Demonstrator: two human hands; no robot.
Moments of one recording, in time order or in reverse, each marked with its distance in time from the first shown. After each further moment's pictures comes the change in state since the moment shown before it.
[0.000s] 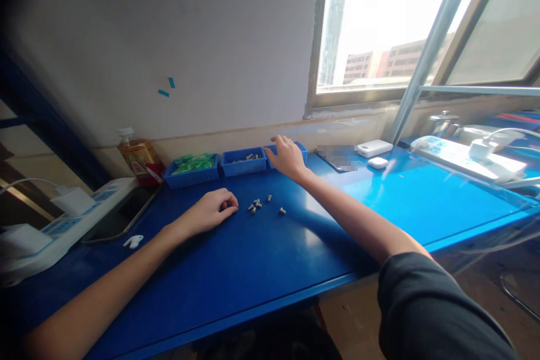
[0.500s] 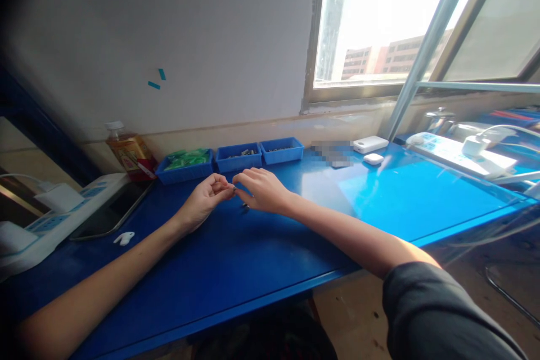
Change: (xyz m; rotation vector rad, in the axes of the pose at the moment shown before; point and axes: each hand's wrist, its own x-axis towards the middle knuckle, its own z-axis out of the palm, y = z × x) left_hand 0.006 0.021 0.014 -0.974 0.242 -0.166; right_hand -0.063 -0.056 -0.005 0.214 -0.186 -0.502
